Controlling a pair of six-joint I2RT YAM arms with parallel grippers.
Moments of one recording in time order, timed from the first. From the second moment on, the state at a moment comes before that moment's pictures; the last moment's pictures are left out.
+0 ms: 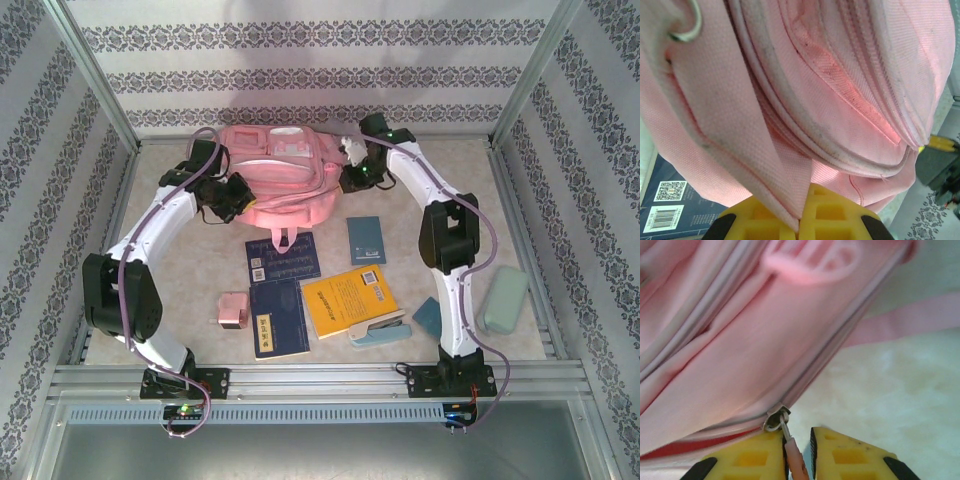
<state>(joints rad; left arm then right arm) -0.15 1.62 1.38 -0.75 0.34 -0.95 0.28 2.31 2.16 -1.03 -0.37 -0.06</state>
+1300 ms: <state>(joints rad) -0.43 2.04 2.03 -0.96 0.34 -0.55 0.26 1.71 1.30 -0.47 -0.17 0.50</state>
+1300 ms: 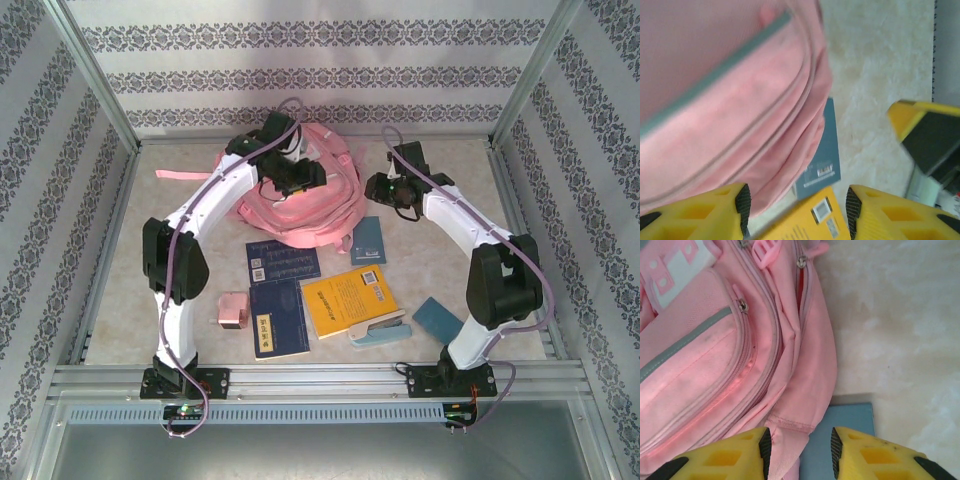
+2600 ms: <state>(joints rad) -0.35 2.43 2.29 -1.07 0.41 -0.20 0.32 1.68 1.19 -0.34 -0.35 0.54</state>
